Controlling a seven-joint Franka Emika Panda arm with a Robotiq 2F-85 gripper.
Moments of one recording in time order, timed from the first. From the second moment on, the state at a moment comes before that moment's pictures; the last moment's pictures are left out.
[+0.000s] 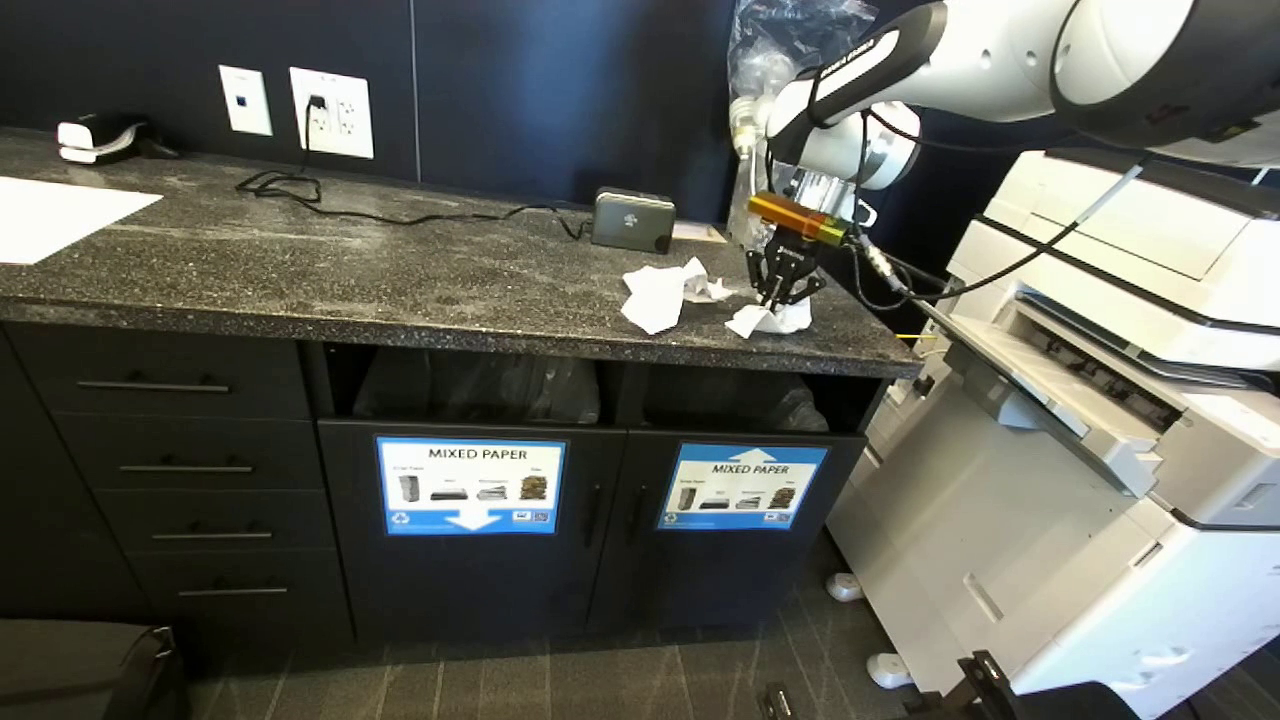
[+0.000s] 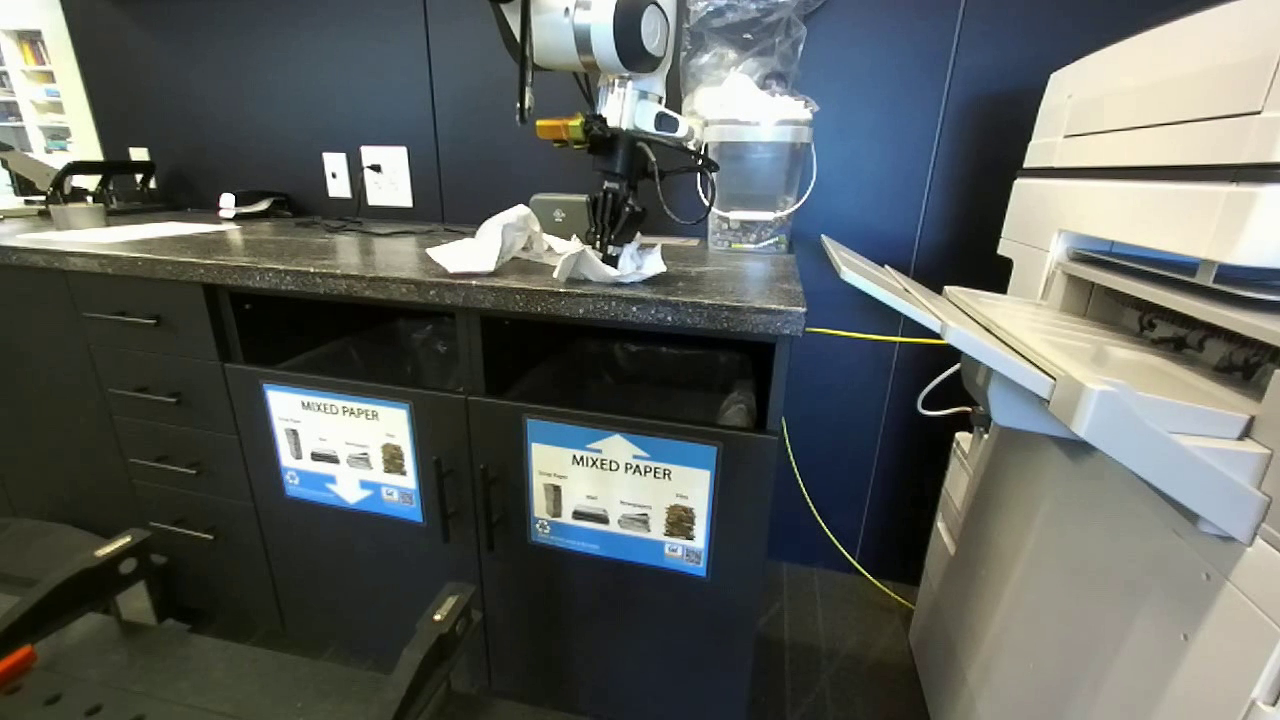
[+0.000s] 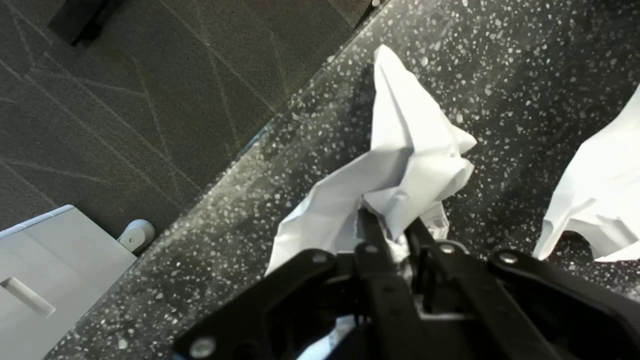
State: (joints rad) arm -0.01 0.78 -0.10 -1.28 0.18 2.00 0.64
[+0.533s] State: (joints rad) arm -0.01 0.73 -0.09 -1.35 0.18 1.87 0.61
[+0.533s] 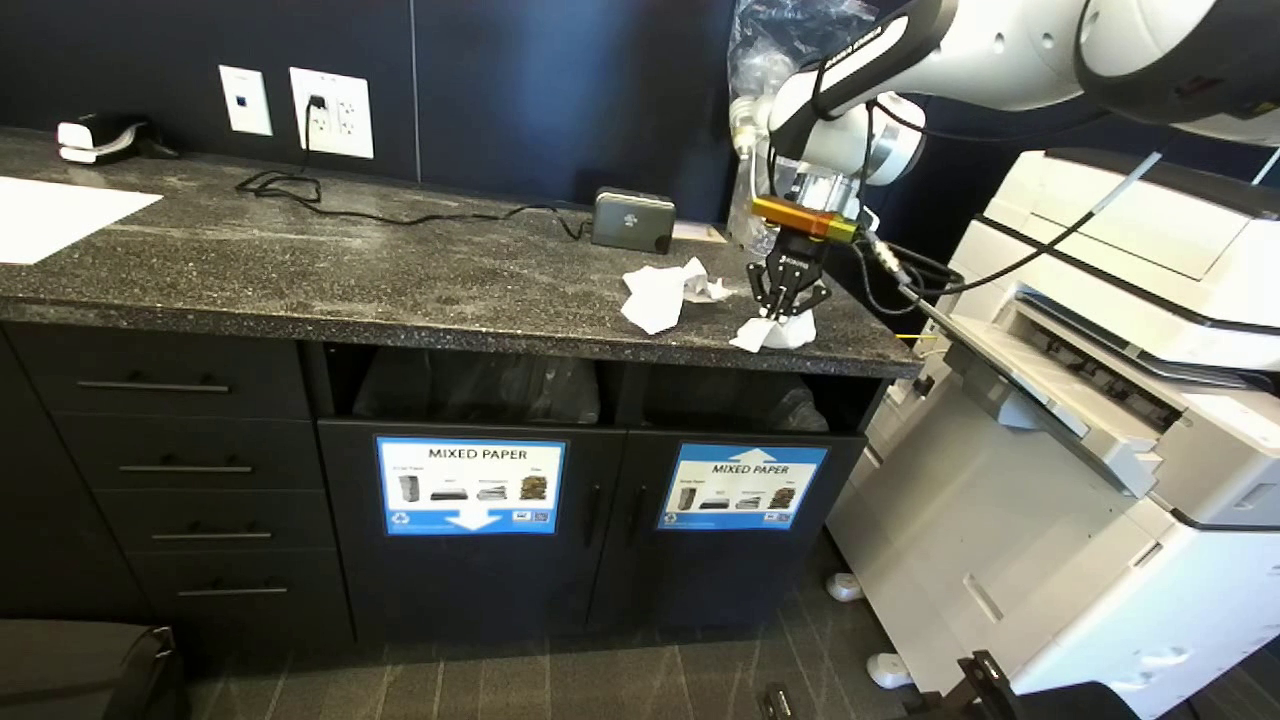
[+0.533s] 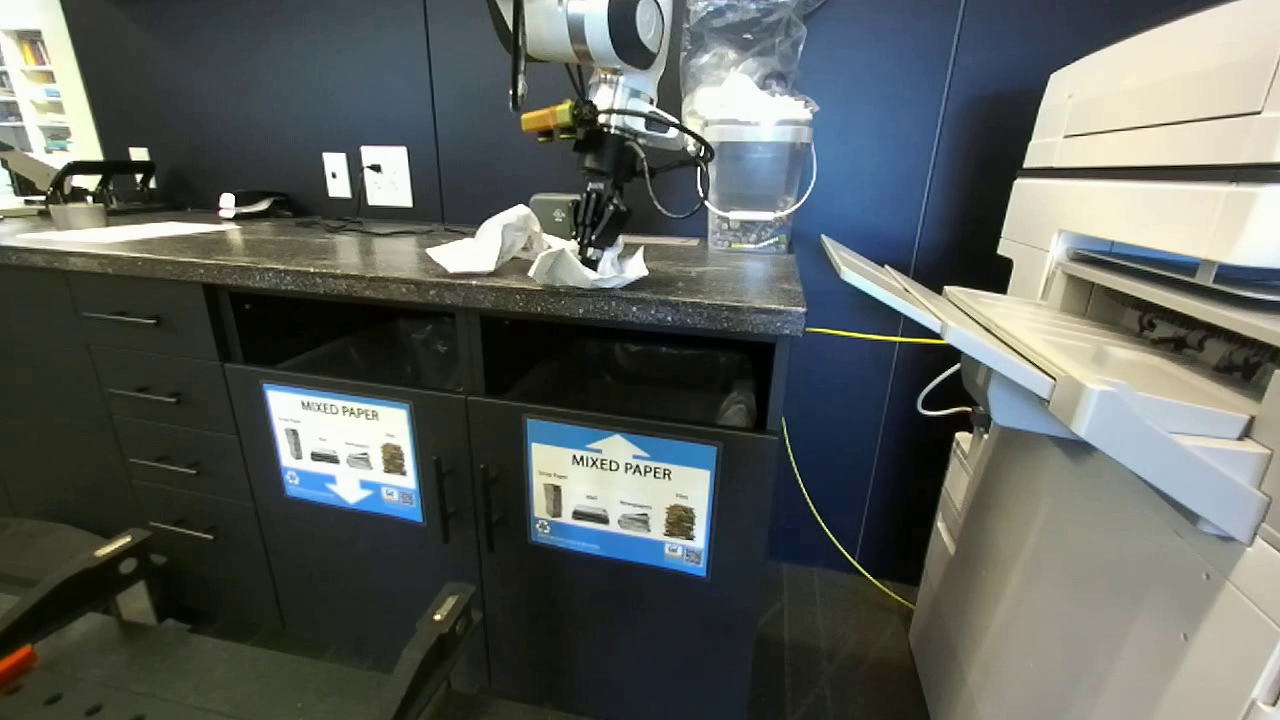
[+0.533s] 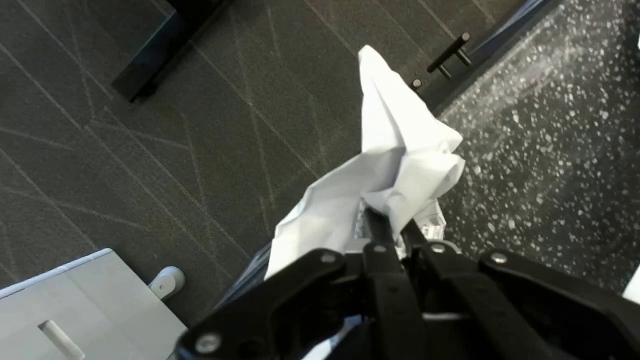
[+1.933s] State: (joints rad) arm 0.31 0.38 -0.25 -2.49 -0.46 2.94 0.56
